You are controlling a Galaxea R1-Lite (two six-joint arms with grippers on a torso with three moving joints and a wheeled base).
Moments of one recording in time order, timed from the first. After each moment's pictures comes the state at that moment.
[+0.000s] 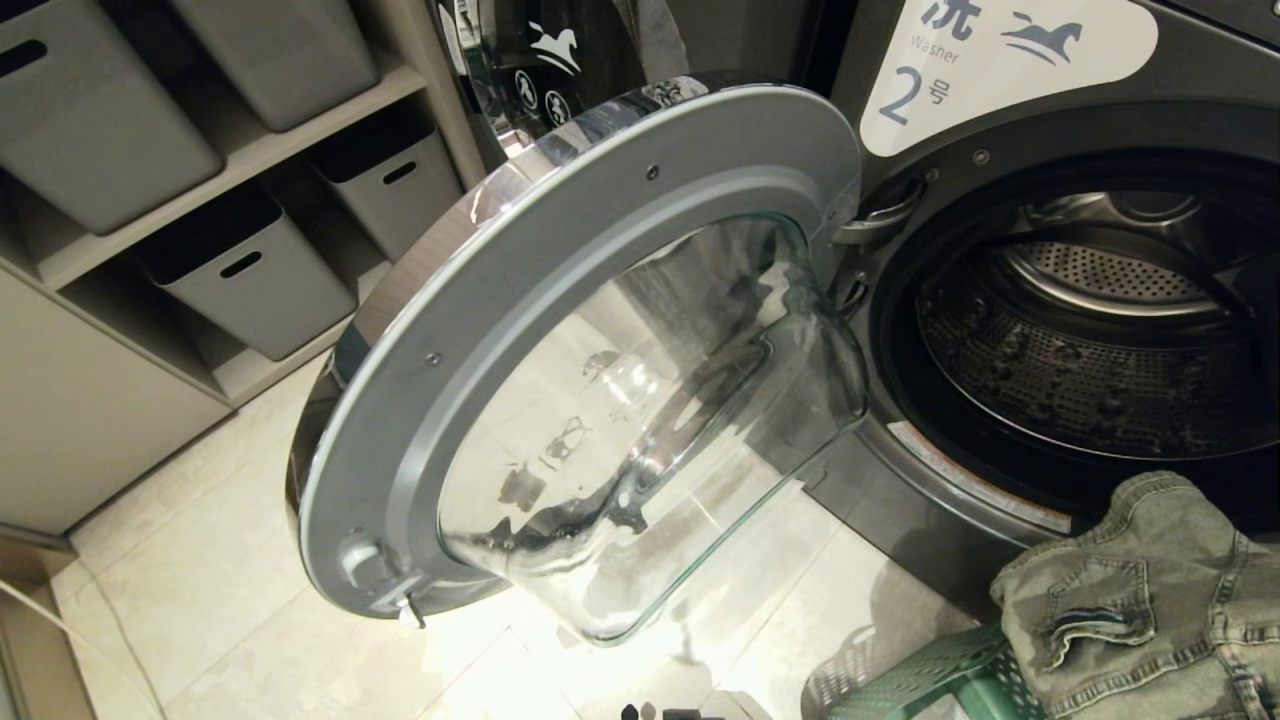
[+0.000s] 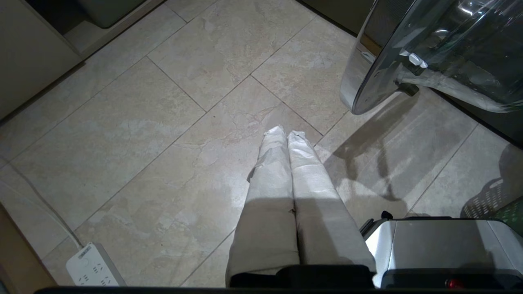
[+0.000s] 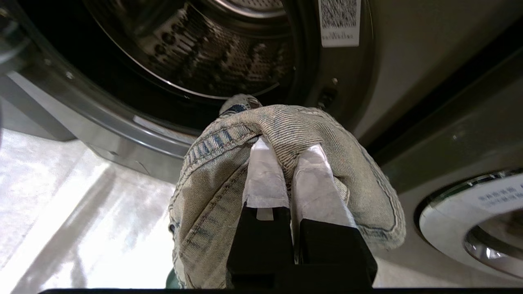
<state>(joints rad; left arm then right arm) 0.00 0.00 0.00 0.00 0.00 0.03 -0.09 0.33 -0.24 -0.15 -0.40 0.10</state>
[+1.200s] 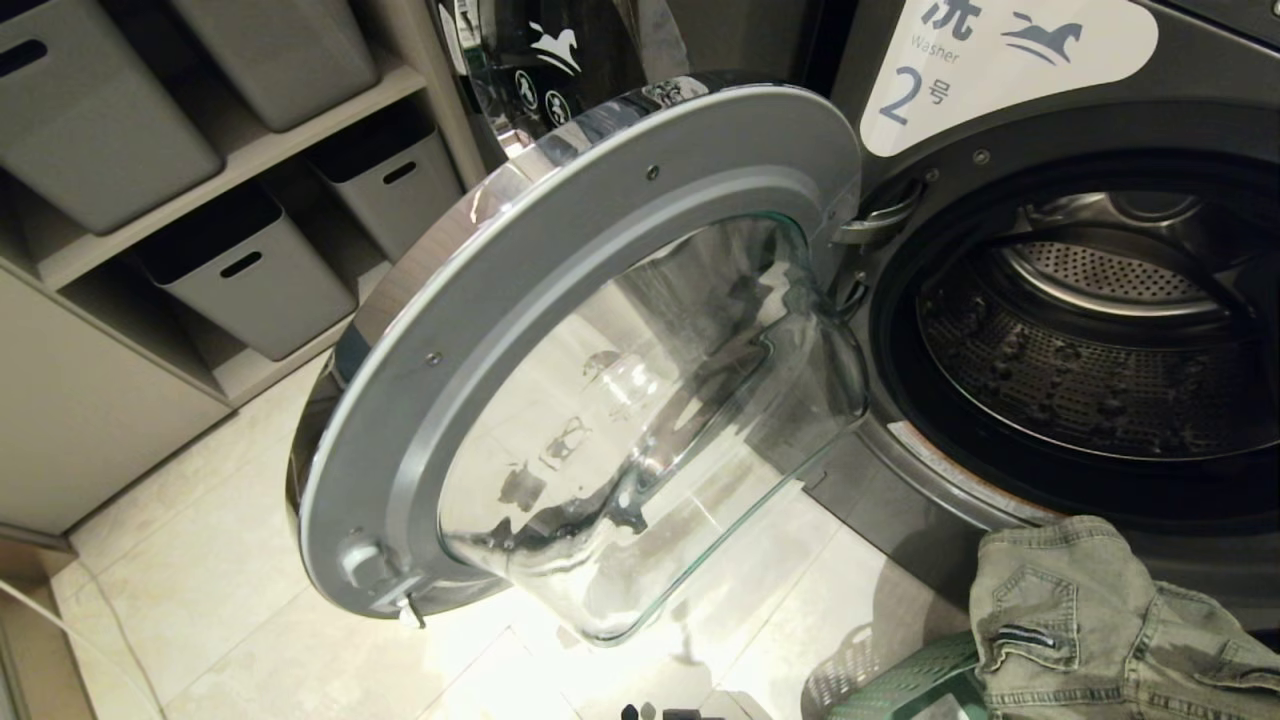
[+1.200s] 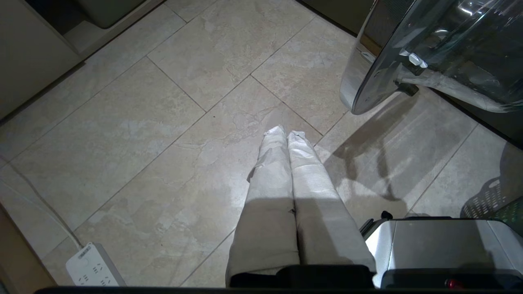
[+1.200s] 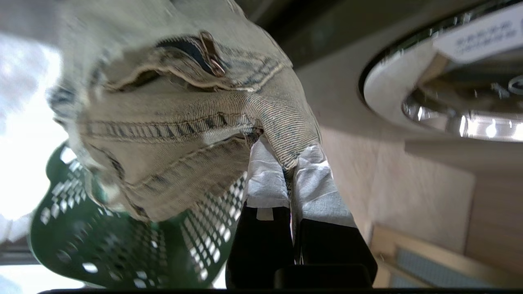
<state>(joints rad) 0.00 0.00 0.00 0.00 0.00 0.03 -0.32 0.64 -0.01 -0.18 -0.37 0.09</state>
